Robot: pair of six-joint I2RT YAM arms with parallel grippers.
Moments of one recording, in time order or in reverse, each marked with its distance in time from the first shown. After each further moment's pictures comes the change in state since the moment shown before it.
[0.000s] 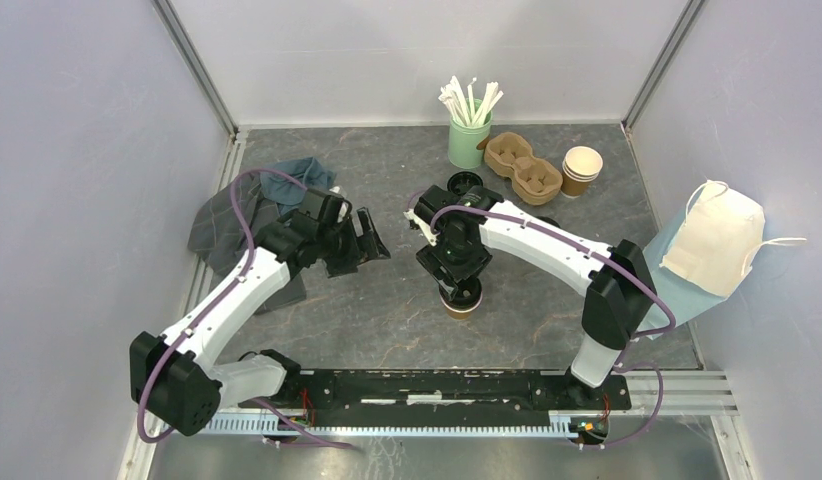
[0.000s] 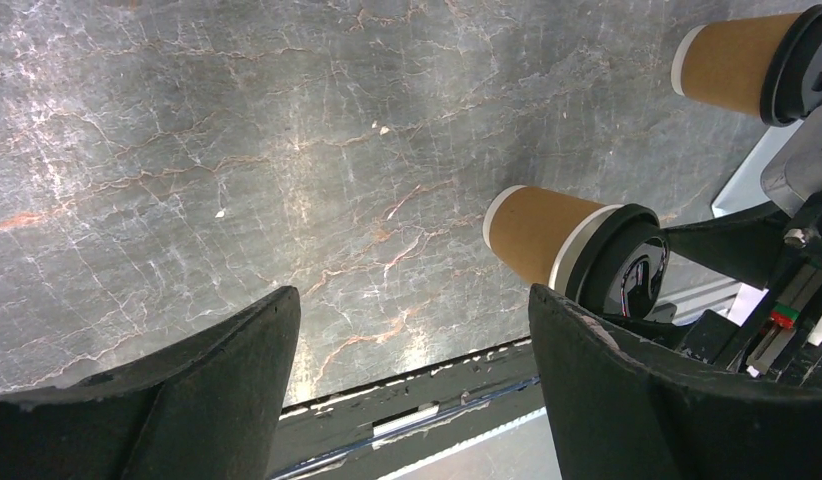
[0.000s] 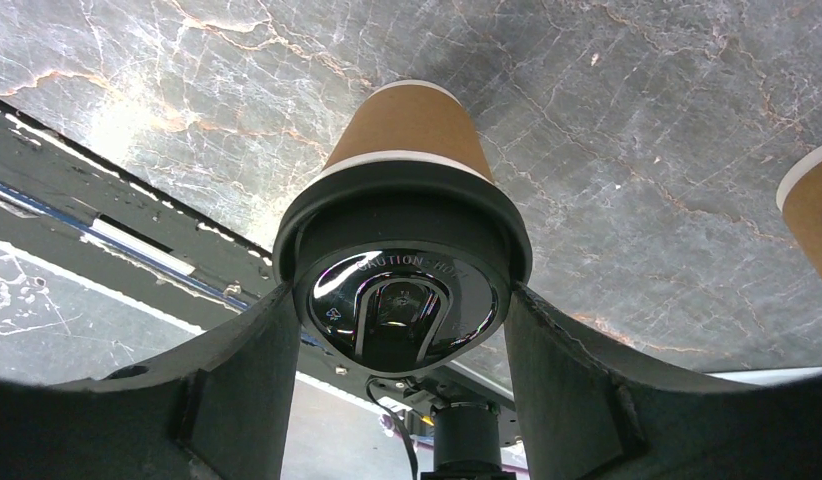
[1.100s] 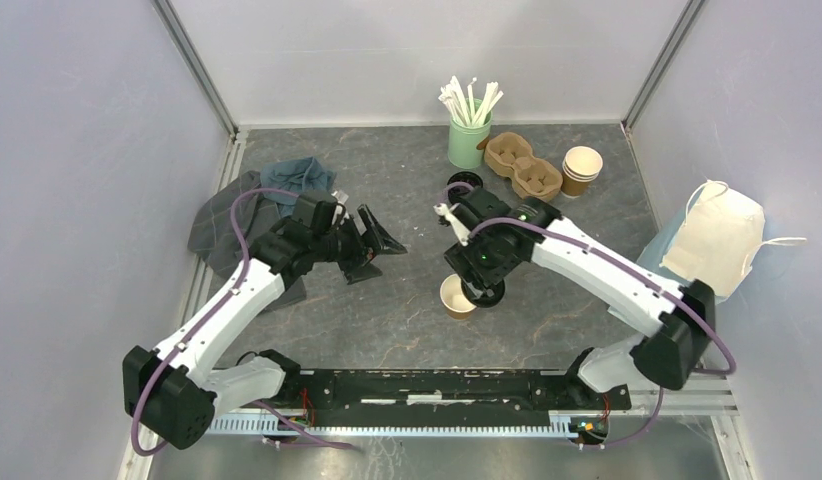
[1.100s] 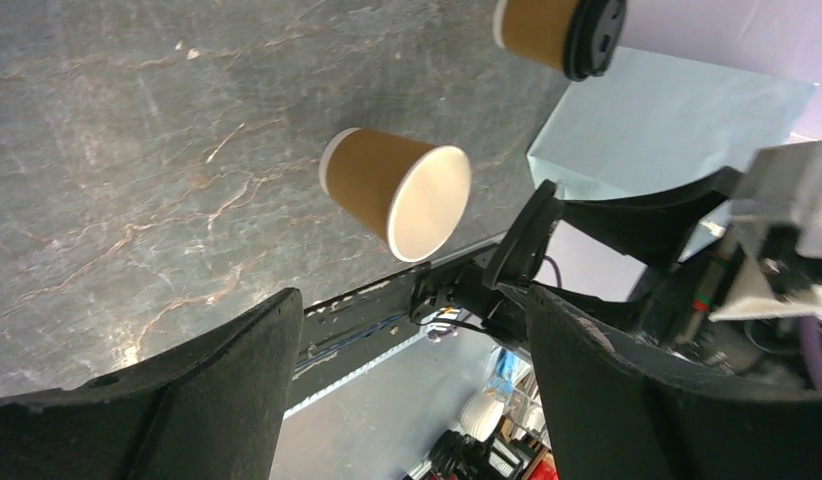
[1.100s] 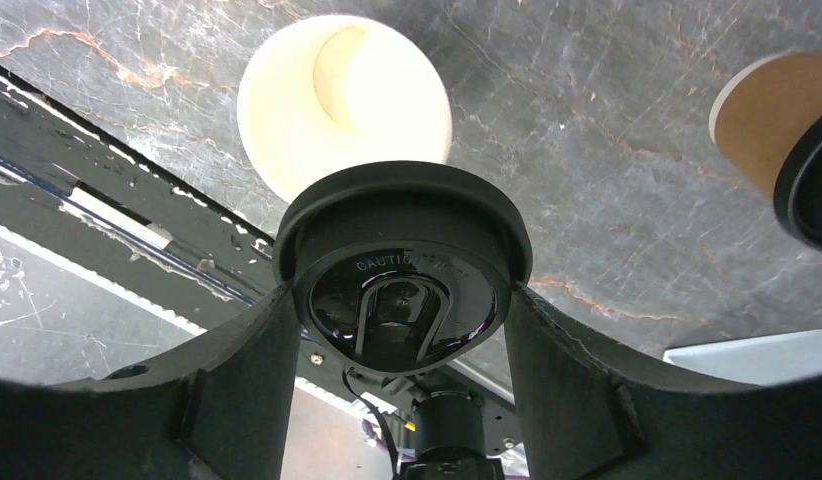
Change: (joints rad) left arm 0.000 -0.069 -0.038 0.135 0.246 -0.278; right arm -0.073 -0.349 -0.207 0.038 0.013 -0.019
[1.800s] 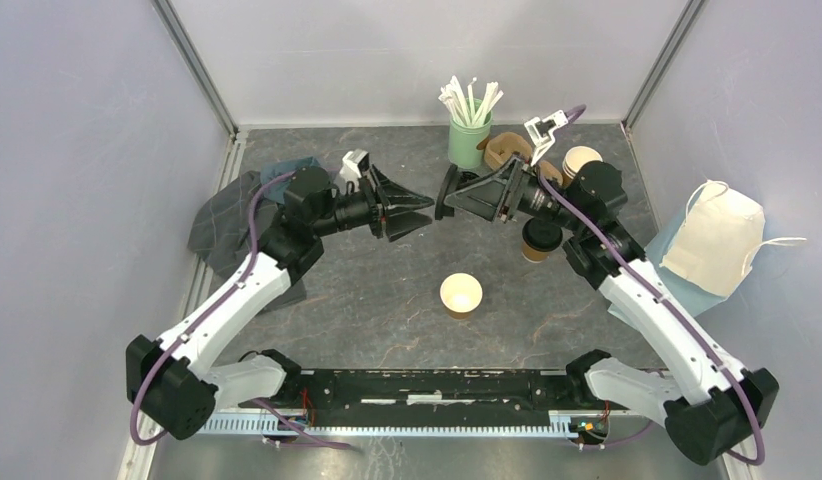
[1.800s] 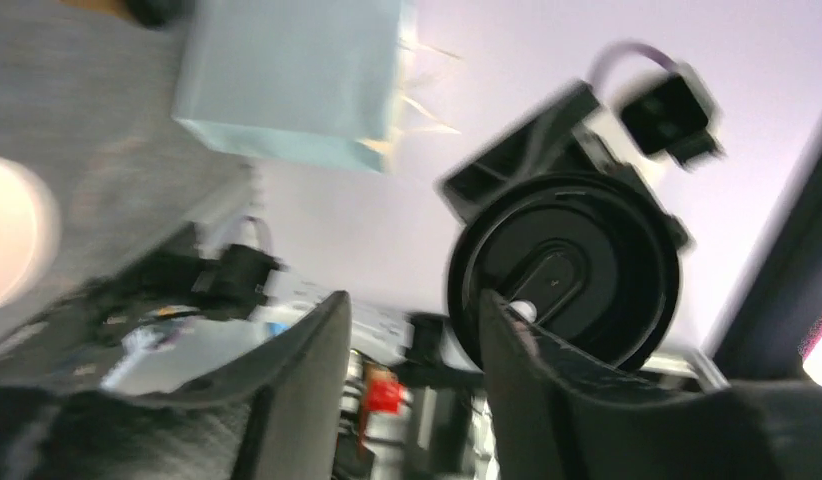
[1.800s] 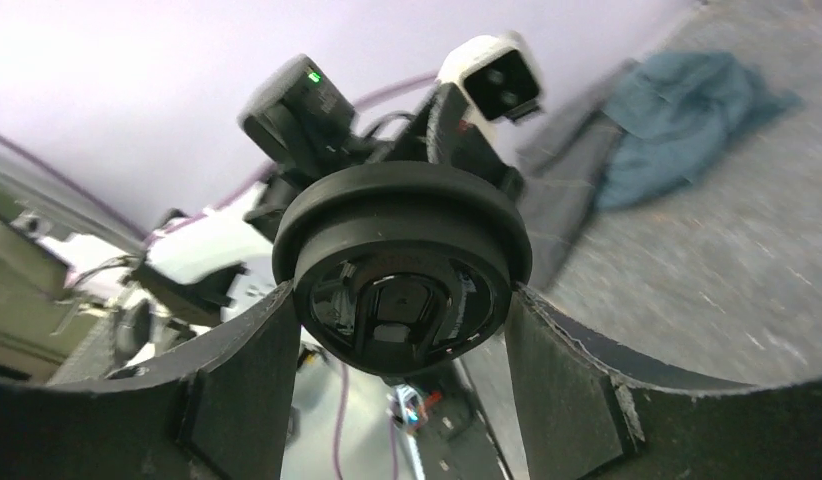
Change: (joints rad) left arm -0.064 0.066 0.035 0.747 0.277 -0.537; right arm -0.314 -0.311 -0.269 1.421 -0.709 0.802
